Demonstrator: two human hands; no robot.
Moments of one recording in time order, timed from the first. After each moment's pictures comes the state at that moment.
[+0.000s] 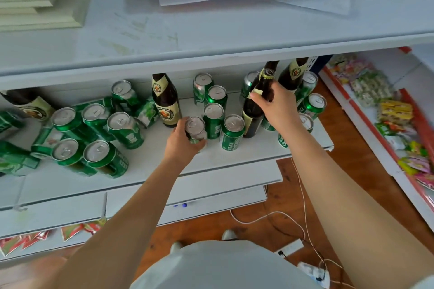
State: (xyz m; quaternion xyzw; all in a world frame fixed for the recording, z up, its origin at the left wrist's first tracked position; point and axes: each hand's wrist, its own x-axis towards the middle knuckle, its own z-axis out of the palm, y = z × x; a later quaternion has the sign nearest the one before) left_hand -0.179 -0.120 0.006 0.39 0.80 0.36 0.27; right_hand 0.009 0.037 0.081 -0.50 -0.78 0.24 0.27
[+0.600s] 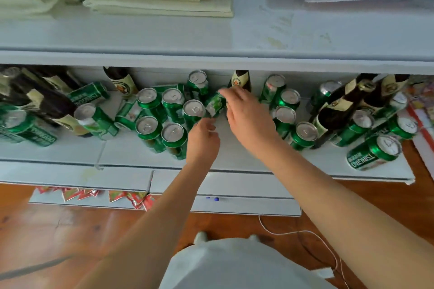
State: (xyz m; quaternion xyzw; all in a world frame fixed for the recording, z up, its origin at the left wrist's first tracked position) left_hand -0.245 -0.188 0.027 0.26 0.84 0.41 0.23; right_hand -0.165 -0.086 0.078 -0.21 -0.94 0.08 0.24
